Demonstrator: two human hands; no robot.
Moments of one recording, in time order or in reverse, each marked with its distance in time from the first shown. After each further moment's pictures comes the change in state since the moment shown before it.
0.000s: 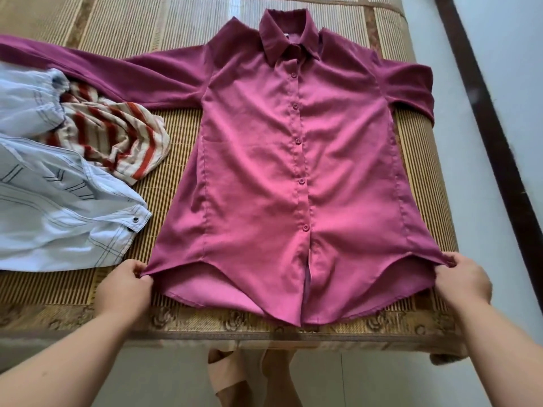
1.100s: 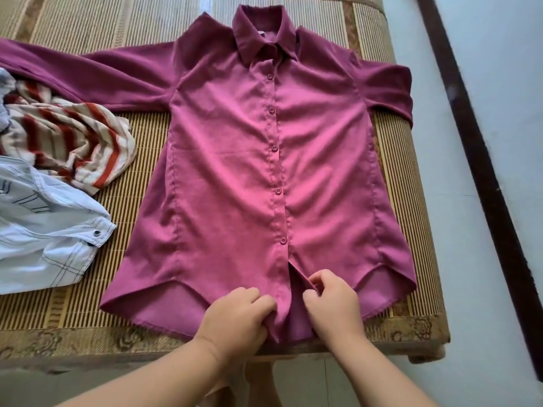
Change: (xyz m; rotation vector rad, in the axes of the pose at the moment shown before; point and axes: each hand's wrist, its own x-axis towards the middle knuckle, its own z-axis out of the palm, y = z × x) left_hand -0.111 0.109 0.072 0.200 -0.189 1.220; right_hand -0.109 -0.062 0.065 0.108 -0.309 -0.404
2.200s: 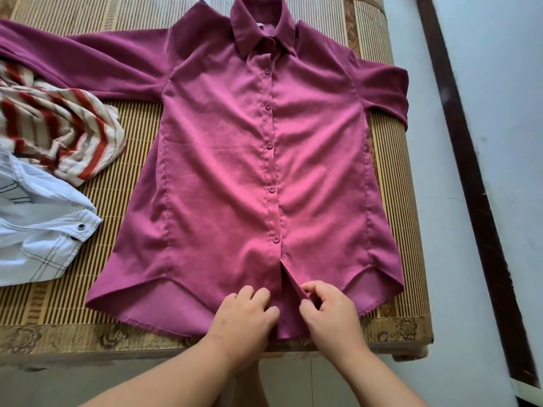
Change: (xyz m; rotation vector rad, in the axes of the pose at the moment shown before) left_hand 0.015 0.019 0.024 0.153 -0.288 0.049; right_hand -0.016 0.009 -0.015 0.073 -0.094 -0.094
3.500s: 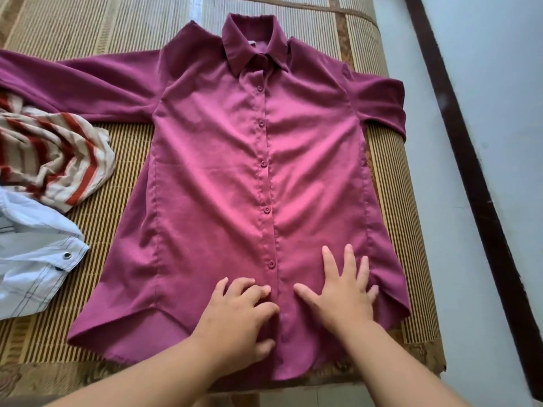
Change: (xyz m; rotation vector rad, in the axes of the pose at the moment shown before) left_hand 0.025 -0.031 -0.026 -0.014 0.046 -0.018; right_hand 0.084 0.025 -0.011 -0.569 -0.031 0.161
